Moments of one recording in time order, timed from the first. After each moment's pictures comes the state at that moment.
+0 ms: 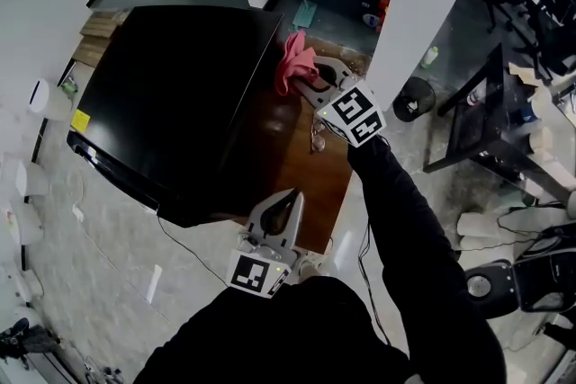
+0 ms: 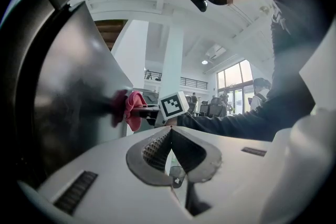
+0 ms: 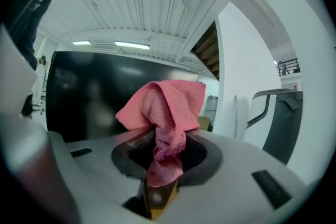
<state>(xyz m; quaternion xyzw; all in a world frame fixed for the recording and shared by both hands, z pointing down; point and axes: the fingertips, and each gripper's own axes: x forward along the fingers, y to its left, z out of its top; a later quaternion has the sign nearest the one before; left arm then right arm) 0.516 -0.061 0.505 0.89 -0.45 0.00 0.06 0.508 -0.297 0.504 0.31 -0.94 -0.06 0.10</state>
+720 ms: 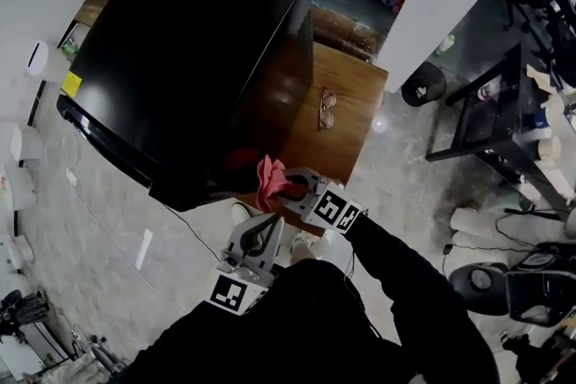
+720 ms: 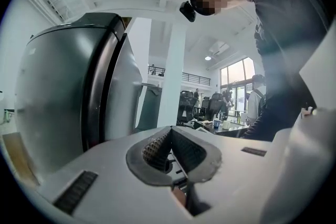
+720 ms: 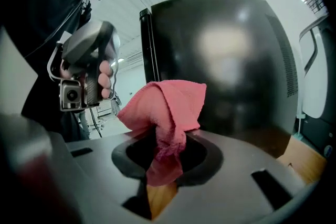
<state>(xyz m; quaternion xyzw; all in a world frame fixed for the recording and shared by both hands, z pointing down) 0.468 0.011 0.552 0.88 -0.45 0.04 0.10 0.417 -0.034 0.671 0.05 -0.99 0.08 0.12</state>
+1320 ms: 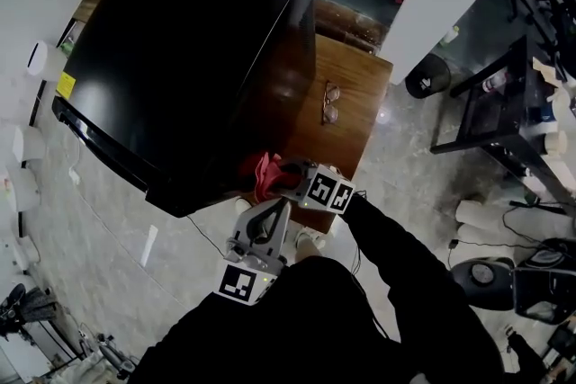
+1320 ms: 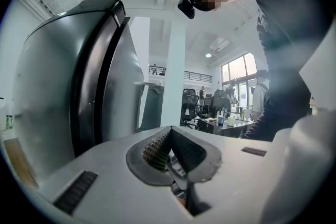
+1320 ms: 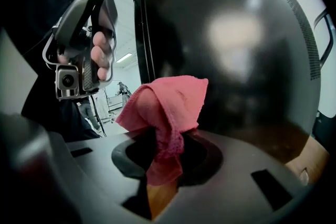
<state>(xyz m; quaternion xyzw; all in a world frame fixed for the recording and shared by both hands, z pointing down) 0.467 -0.014 0.569 0.88 -0.46 0.06 0.08 0.390 -0.041 0.712 -0.02 -0.99 0.08 0.15</state>
